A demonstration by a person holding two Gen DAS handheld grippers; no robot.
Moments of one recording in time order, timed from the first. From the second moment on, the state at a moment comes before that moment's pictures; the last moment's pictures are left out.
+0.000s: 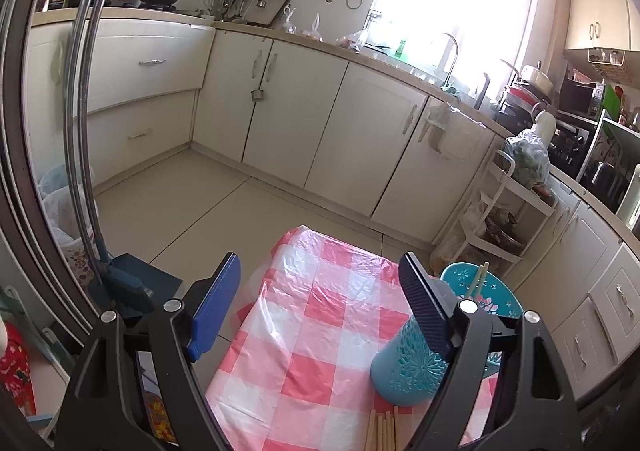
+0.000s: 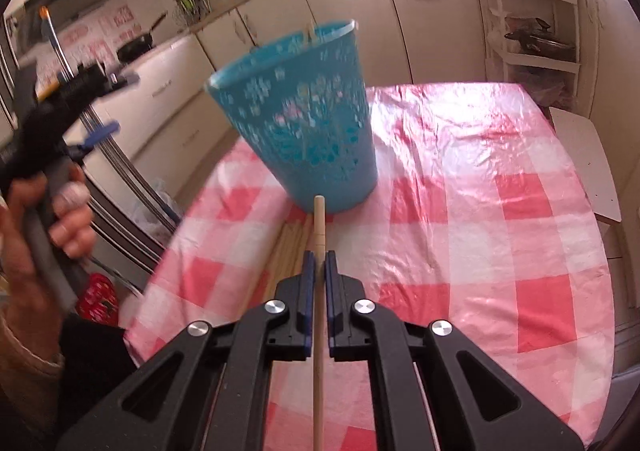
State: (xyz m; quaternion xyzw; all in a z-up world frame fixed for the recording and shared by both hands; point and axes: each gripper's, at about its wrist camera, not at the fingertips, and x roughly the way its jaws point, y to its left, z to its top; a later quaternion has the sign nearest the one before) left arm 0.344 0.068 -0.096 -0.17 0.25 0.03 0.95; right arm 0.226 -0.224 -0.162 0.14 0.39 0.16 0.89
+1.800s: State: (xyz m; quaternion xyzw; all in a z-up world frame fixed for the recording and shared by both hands) left arm 0.336 0.077 -0.101 -0.17 0.27 0.04 0.95; right arm 0.212 -0.188 -0.159 0.10 0.34 0.08 0.93
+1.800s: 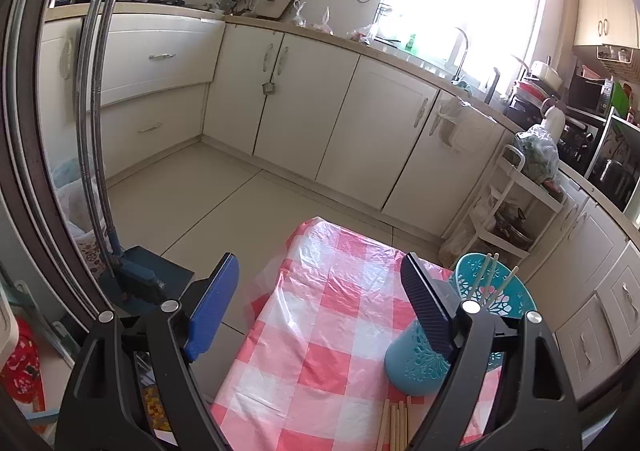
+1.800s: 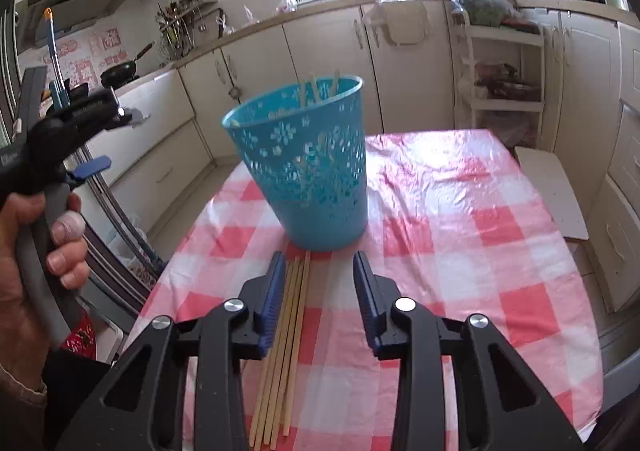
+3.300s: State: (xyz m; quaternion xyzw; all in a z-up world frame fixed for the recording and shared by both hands) left arm 0.304 -0.011 -0.194 0.01 0.43 -0.04 0.90; right arm 0.209 -0.212 -0.226 0.11 0.45 0.05 0.89
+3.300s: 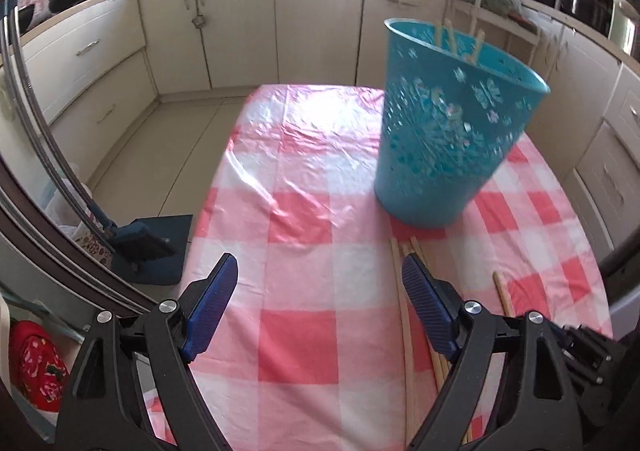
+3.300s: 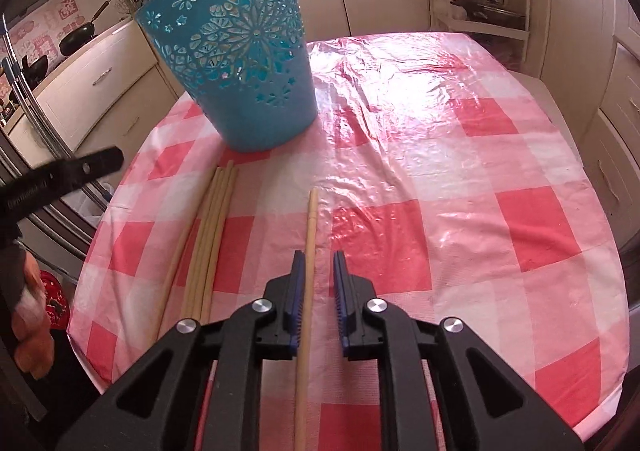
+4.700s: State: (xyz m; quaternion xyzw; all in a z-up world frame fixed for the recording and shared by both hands) left arm 0.343 -0.048 -0.249 0.06 0.49 -0.06 0.87; right arm 0.232 -0.182 -0.230 0.01 0.45 0.07 0.89
